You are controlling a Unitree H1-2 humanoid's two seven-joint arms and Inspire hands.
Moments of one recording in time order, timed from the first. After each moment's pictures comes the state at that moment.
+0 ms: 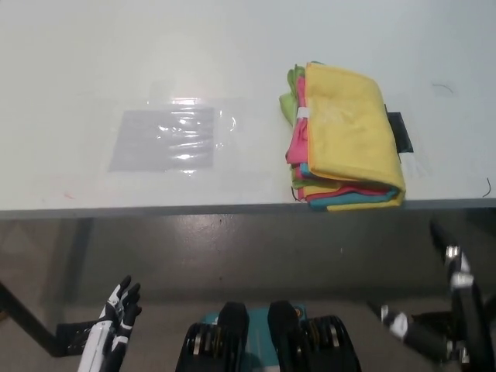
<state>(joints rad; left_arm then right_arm) 0.19 0.08 0.01 -0.08 0.01 -0.13 -0.03 0.10 -0.03 0.04 -0.36 -0.33 -0.19 -0.05</state>
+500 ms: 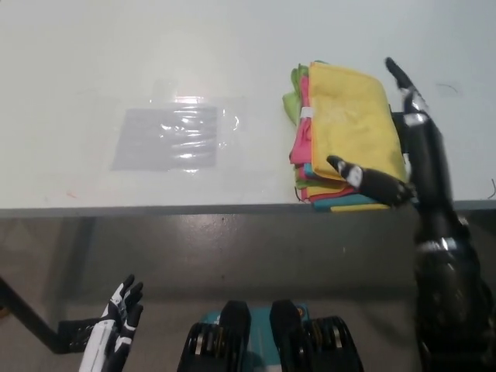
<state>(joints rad) 0.19 0.09 0.00 -0.10 0.04 -0.13 -0.03 -0.42 0.00 0.06 -0.16 -0.57 0.09 -0.02</state>
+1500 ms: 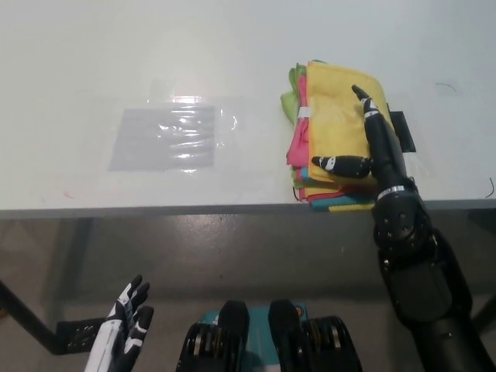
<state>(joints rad) 0.19 0.10 -0.02 -0.10 0.08 -0.14 -0.03 -0.66 -0.02 0.03 0.46 -0.49 0.15 -0.12</state>
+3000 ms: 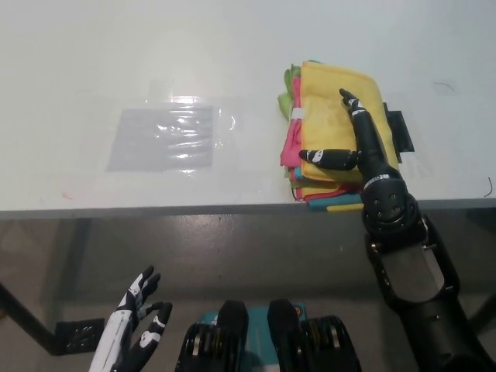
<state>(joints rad) 0.16 0.11 -0.04 -0.10 0.11 -0.15 -0.05 -0.72 0.01 0.04 0.52 -0.34 0.27 -0.10</state>
